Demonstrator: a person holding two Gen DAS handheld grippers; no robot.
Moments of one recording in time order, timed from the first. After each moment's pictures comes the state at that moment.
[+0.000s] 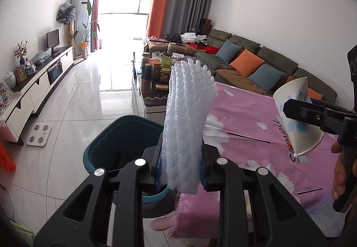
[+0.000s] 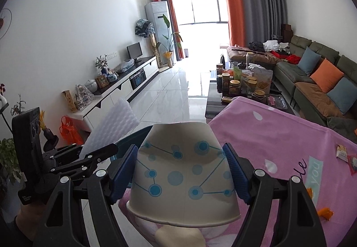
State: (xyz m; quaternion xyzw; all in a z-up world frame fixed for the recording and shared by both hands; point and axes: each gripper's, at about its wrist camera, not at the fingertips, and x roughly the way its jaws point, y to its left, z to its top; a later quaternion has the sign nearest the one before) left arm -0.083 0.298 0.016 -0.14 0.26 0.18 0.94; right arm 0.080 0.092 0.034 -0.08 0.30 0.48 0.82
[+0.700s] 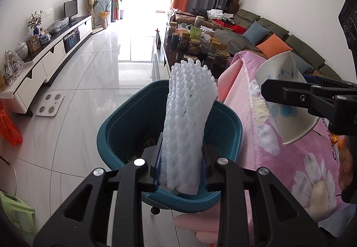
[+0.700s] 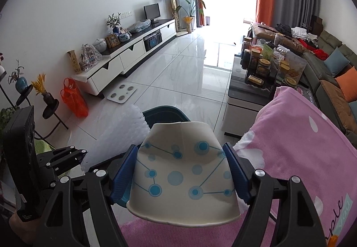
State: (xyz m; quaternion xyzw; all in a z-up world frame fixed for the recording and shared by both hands) left arm -0.030 0.383 -0.072 -0.19 0.35 0.23 0.89; right arm 0.103 0.227 -0.020 -0.18 0.37 0.51 0.76
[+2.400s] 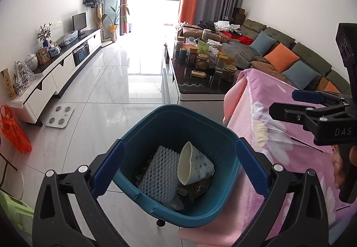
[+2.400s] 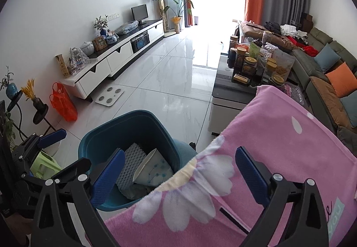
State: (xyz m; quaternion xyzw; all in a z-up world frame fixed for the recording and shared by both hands) left arm -0.015 0.376 -0.052 -0.16 0.31 0.27 0.90; right arm 0.140 0.204 -0.013 -0.18 0.36 0.48 0.78
